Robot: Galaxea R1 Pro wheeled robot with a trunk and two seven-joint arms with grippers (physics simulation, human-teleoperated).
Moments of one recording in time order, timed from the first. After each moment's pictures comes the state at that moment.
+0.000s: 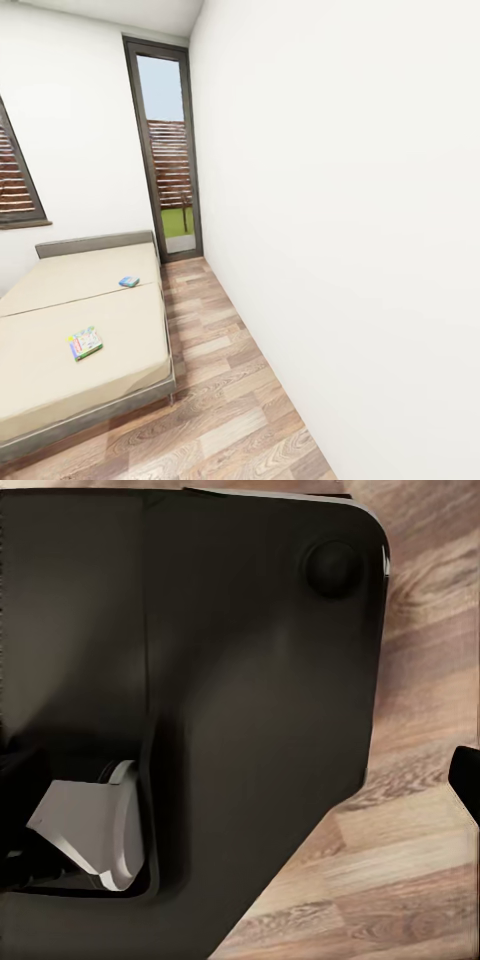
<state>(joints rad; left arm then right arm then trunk) 0.00 -0.02 -0.01 0.00 0.00 -0.16 0.00 0.00 0.06 0.00 0.00 0.01 -0.07 0.00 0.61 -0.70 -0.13</state>
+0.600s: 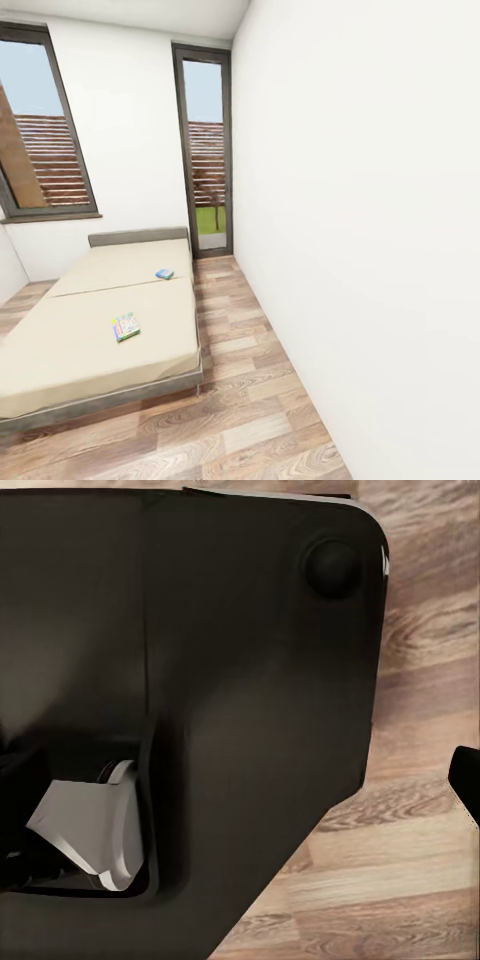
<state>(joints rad) 0.00 -0.02 0.00 0.00 0.01 -0.15 0.00 0.00 0.06 0.00 0.00 0.01 -0.07 0.00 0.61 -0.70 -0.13</state>
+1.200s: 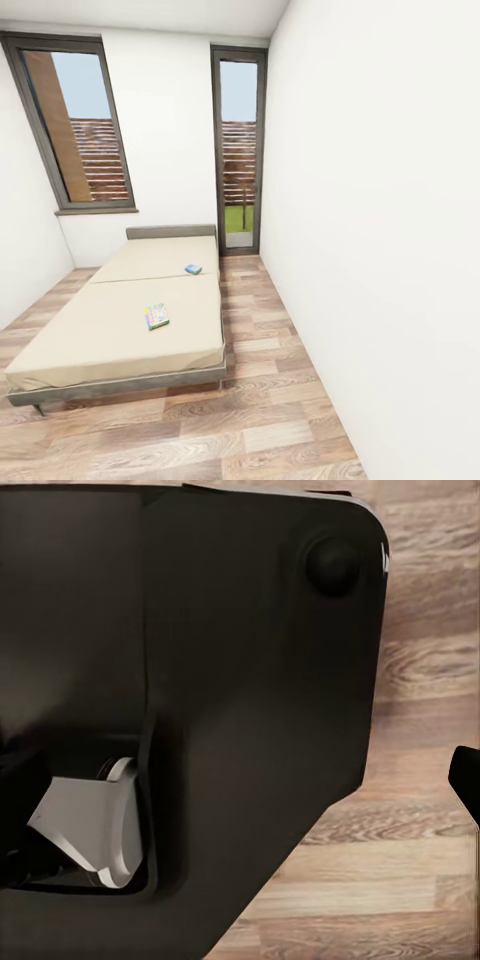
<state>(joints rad) 0.00 -0.03 0.00 -0.01 0.01 -0.16 0.00 0.00 0.06 0.00 0.00 0.01 -0.07 0.00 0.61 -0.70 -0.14</state>
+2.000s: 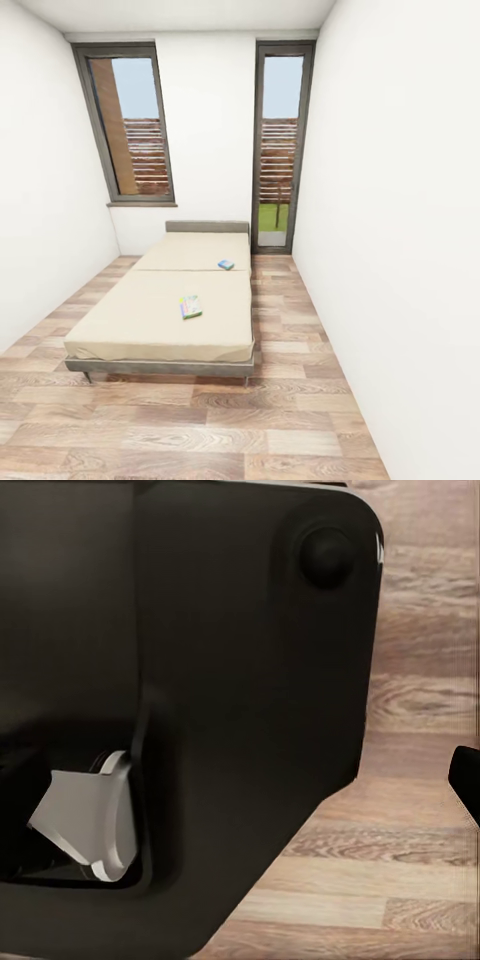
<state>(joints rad) 0.00 -0.03 0.00 -0.03 0.01 -0.16 0.00 0.00 0.06 0.00 0.00 0.01 -0.07 0.00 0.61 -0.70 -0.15</state>
